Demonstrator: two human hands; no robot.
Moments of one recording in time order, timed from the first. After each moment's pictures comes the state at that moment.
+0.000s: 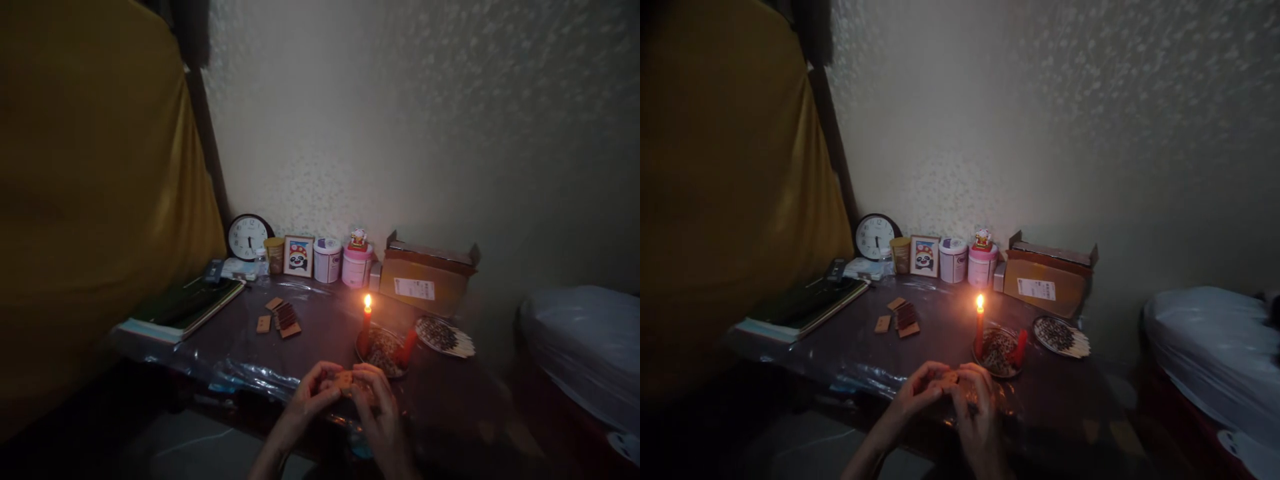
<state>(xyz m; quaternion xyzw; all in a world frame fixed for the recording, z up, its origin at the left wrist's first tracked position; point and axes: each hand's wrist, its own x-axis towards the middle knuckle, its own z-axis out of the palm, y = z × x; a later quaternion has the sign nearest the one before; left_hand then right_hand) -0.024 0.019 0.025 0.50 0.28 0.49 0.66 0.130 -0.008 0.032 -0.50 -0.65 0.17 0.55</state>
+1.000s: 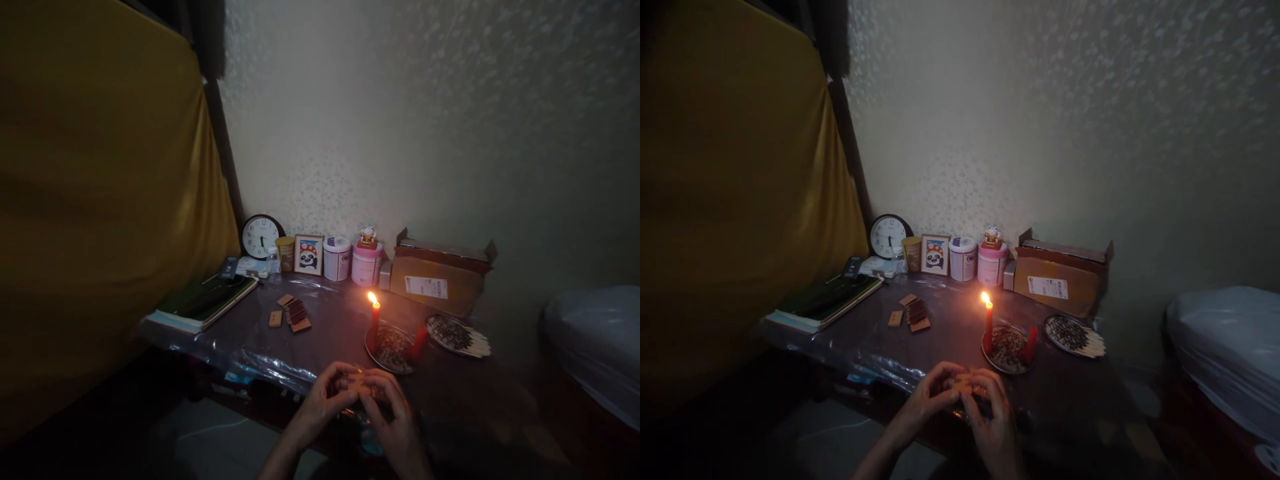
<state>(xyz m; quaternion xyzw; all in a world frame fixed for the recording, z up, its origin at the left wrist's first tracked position) -0.014 0.007 0.021 0.51 0.25 0.48 0.67 0.145 -0.013 0.014 -0.47 -0.68 0.17 0.53</state>
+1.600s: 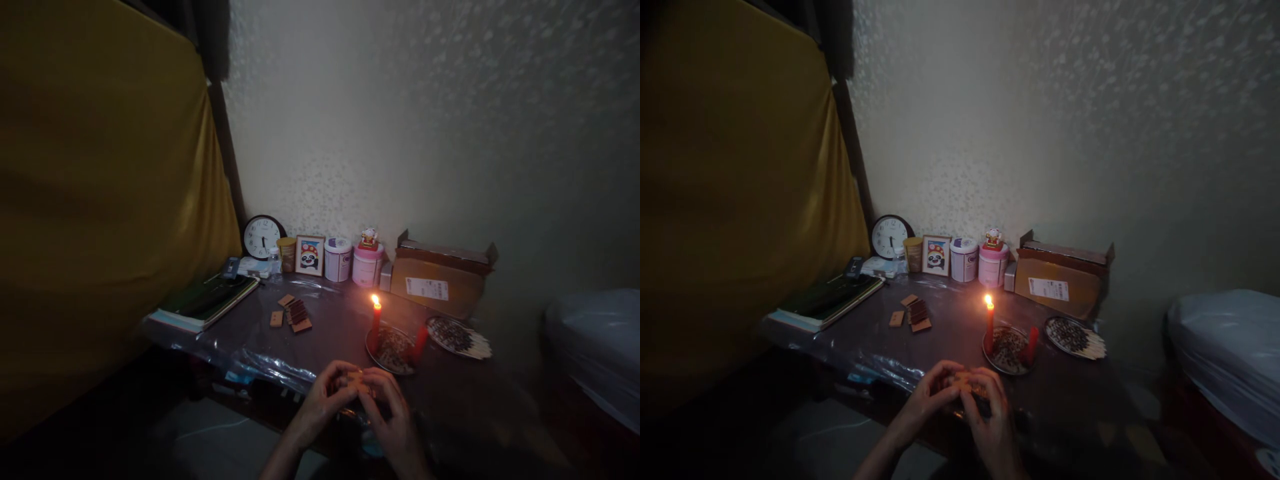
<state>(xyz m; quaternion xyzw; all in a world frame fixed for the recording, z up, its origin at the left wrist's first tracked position) -0.013 0.003 0.029 0.51 0.26 0.49 0.66 0.141 -0.011 0.013 -0.46 -0.69 0.18 0.54</state>
